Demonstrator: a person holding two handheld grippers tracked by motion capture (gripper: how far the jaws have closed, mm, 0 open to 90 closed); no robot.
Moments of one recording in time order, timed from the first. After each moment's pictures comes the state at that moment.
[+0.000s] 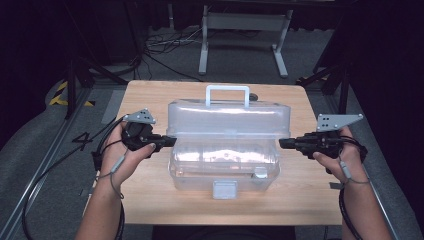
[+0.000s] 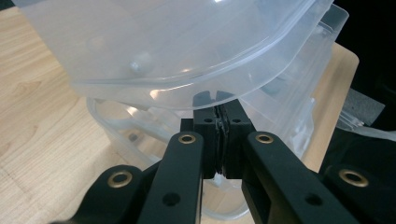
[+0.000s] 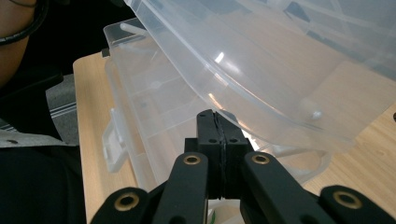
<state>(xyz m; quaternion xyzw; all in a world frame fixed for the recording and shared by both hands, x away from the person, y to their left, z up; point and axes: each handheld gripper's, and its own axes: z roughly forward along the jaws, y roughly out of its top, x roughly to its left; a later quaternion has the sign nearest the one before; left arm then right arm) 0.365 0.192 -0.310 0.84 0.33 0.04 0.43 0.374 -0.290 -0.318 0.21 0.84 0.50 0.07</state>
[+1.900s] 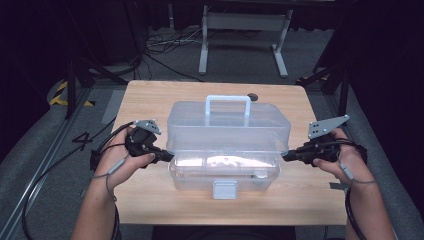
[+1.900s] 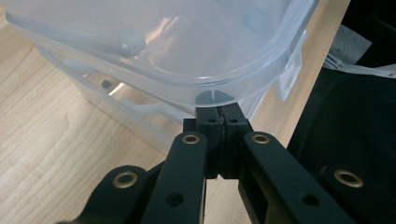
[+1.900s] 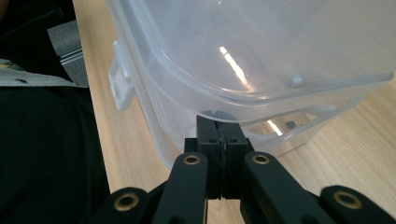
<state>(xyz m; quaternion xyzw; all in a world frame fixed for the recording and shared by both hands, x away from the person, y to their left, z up) 0.362 0.190 -0.320 0.90 0.30 -0.02 0.33 0.374 -0.292 -0.331 0.21 0.89 0.39 0.02</state>
